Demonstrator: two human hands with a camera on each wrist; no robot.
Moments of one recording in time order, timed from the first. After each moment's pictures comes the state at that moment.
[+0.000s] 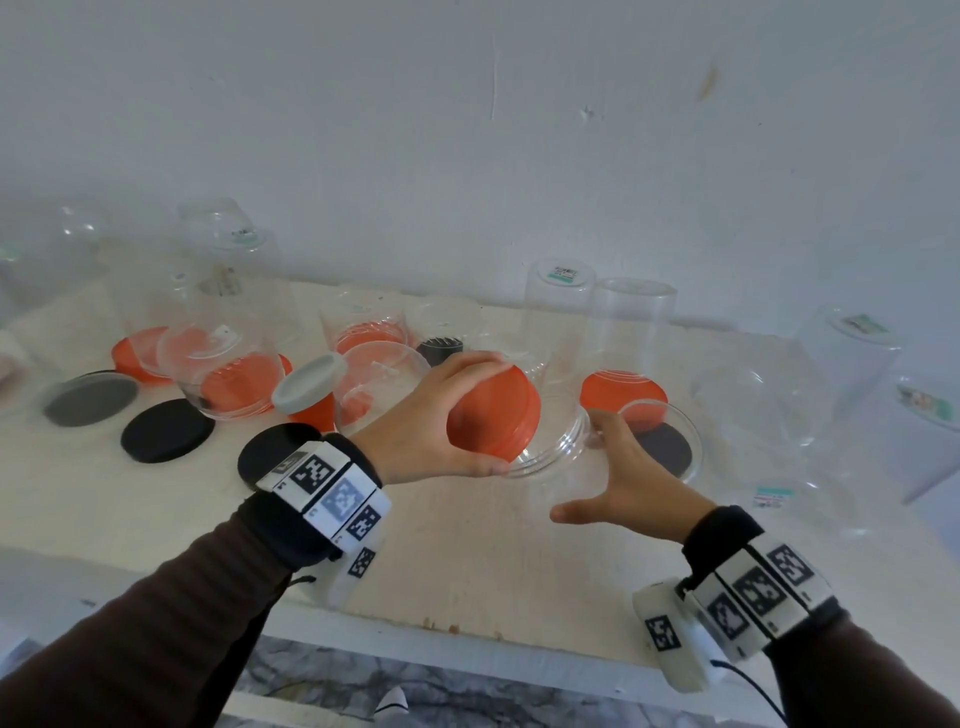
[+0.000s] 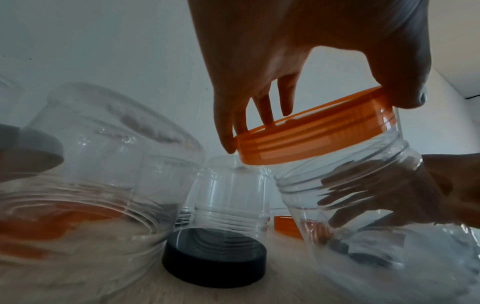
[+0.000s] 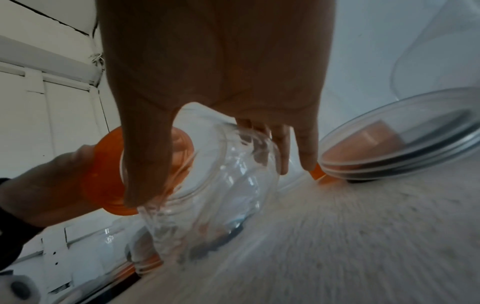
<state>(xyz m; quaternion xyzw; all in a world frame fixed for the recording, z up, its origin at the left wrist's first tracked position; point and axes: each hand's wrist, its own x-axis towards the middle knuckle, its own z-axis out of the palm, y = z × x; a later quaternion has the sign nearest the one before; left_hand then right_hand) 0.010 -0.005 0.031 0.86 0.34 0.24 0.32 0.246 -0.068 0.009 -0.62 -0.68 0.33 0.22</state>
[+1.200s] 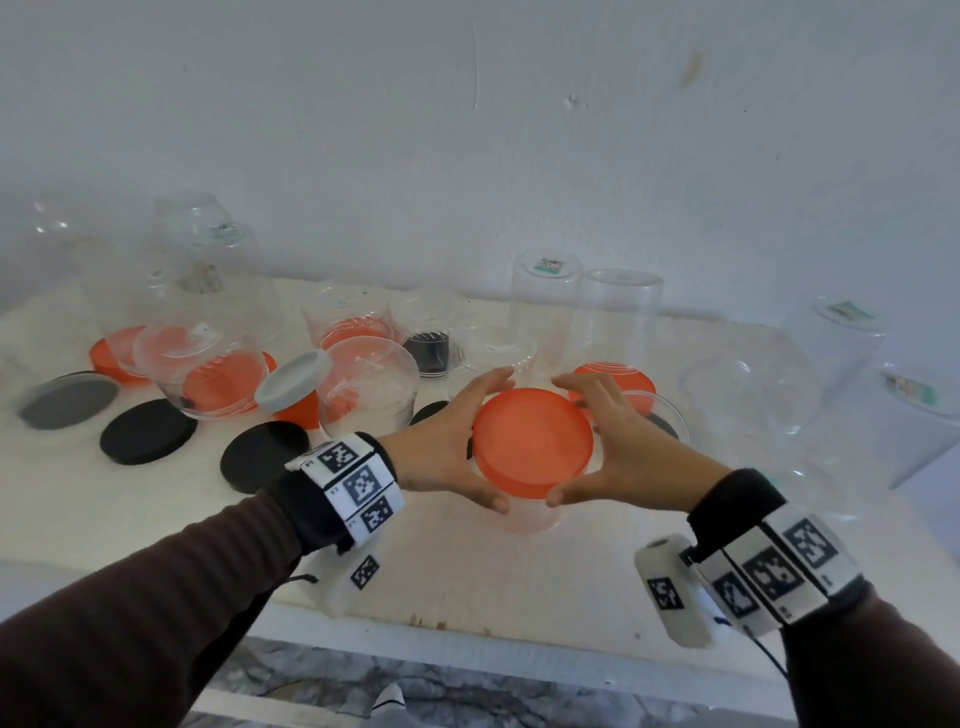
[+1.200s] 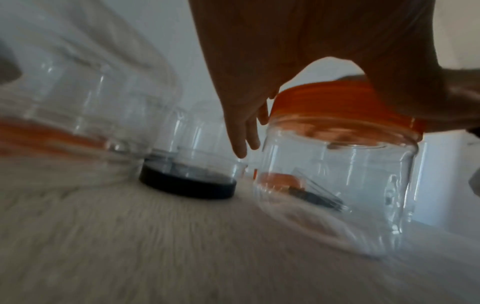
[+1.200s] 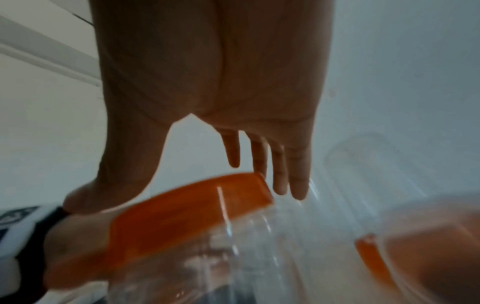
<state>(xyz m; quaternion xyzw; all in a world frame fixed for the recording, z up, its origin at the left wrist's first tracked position) 0.038 -0.008 0.017 0.81 0.37 0.13 0.44 0.244 -0.070 0.048 -0.58 -0.76 0.25 0.17</state>
